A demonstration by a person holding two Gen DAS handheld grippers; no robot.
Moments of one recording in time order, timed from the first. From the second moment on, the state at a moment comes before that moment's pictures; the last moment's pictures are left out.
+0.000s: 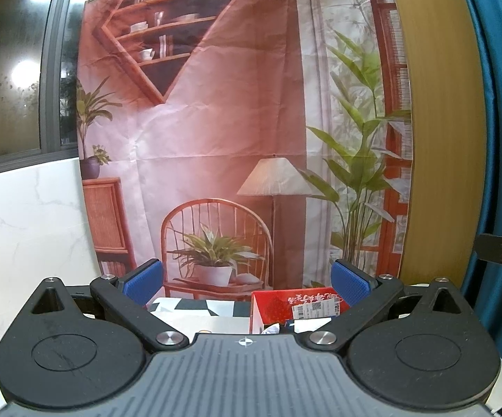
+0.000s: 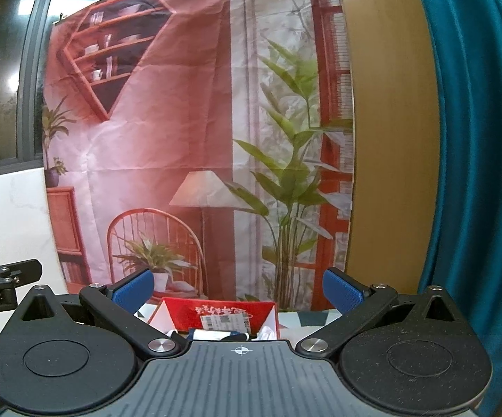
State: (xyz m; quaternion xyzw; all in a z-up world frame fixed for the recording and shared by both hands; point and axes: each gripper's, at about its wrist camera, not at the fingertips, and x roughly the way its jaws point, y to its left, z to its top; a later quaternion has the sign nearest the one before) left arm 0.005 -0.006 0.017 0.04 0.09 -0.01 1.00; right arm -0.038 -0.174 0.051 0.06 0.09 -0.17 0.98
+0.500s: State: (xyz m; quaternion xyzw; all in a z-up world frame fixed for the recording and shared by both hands) left arm 0.002 -0.006 0.017 0.04 0.08 0.00 1.00; right arm -0.040 -0.176 0.050 0.06 0.09 -0.17 0.98
